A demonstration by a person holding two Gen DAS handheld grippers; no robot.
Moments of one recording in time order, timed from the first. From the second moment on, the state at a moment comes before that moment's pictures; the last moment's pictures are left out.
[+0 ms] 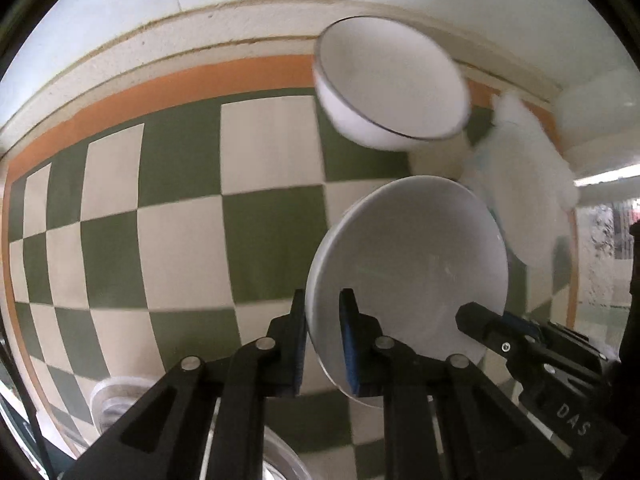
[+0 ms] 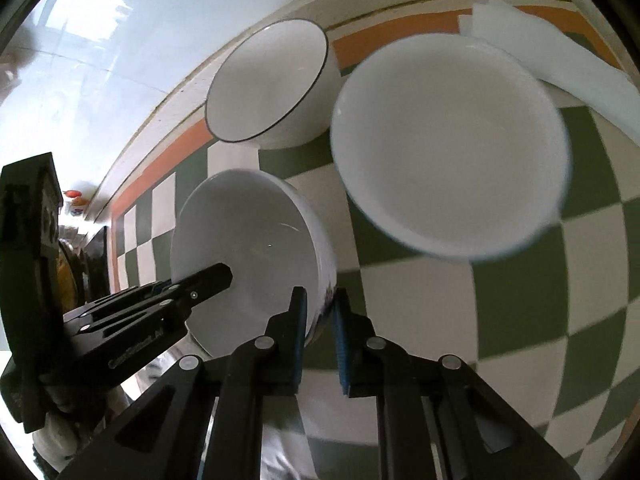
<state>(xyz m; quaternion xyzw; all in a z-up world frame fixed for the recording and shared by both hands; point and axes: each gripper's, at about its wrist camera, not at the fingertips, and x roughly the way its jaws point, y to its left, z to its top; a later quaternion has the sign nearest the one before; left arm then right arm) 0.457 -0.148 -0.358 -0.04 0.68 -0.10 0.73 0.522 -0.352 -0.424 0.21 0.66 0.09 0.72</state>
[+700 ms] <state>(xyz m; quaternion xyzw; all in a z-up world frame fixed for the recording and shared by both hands) 0.354 -0.224 -0.370 0.02 0.71 -0.17 0.68 0.386 -0.448 -0.409 0.22 0.67 0.05 0.71</state>
